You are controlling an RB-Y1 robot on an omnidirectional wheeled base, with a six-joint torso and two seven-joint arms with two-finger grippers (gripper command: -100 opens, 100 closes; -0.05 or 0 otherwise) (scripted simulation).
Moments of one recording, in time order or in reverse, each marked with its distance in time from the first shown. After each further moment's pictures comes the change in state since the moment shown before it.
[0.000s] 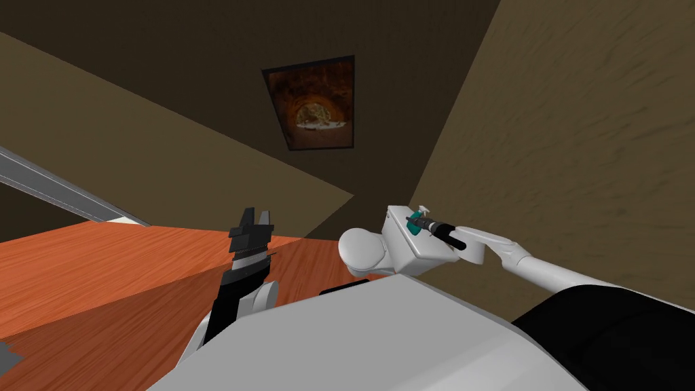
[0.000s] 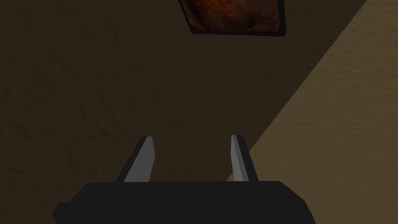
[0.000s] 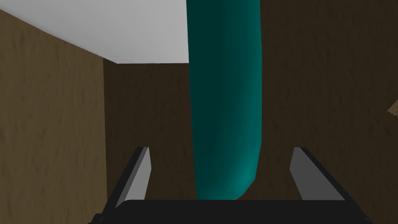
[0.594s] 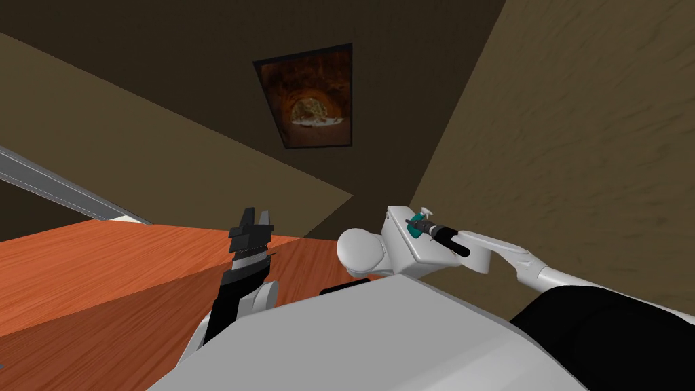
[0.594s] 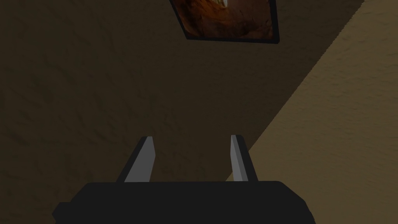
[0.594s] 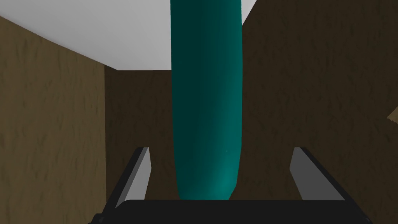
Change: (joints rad) left arm 0.000 0.000 0.000 0.000 0.000 0.000 0.000; right arm 0.146 0.010 -0.072 -0.196 -0.030 0.122 0.041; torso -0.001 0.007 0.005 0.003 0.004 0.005
